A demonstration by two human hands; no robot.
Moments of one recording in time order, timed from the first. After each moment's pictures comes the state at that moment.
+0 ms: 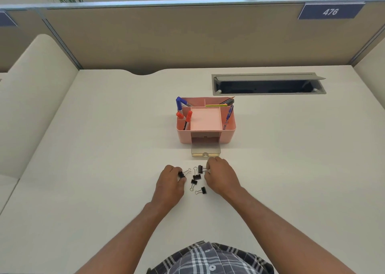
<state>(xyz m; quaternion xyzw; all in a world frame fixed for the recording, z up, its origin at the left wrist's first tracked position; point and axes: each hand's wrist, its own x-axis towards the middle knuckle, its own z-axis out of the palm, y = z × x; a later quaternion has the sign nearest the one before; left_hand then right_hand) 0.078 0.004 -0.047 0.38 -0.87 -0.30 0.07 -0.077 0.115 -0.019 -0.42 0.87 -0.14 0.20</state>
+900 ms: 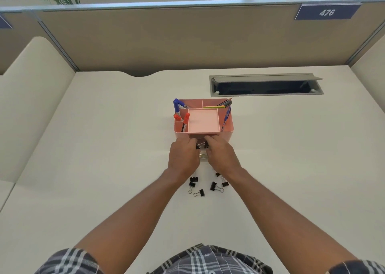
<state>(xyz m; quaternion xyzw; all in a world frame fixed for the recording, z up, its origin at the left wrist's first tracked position) -0.018 -0.018 0.007 0.29 -0.94 -0.14 0.13 -0.119 0.084 0.010 -0.48 0.84 -0.26 0.06</state>
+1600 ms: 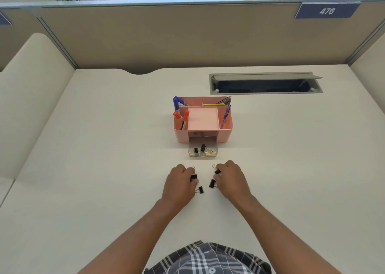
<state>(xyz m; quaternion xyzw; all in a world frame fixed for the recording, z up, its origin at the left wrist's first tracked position) 0.052 0.028 -0.039 0.31 -0.91 -0.25 0.03 -0.089 0.150 -0.027 -0.36 0.90 -0.15 0.19</state>
